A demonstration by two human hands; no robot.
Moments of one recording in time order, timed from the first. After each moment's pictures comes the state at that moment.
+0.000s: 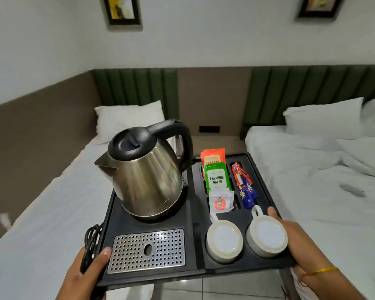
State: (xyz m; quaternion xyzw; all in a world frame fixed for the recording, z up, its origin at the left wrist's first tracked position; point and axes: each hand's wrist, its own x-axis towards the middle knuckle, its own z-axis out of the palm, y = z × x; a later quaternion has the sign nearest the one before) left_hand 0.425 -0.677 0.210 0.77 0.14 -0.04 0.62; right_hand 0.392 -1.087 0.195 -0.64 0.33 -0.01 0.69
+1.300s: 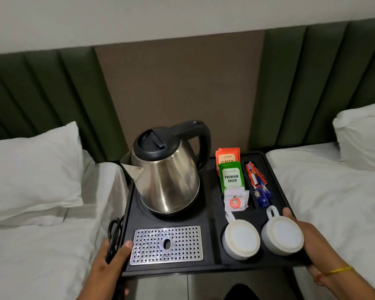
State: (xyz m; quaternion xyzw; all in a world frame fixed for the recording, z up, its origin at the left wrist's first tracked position) left_hand 1.349 -1.158 -0.123 0.79 0.10 -0.08 0.60; right_hand 1.251 -1.557 -0.154 -0.60 0.40 -0.11 0.68
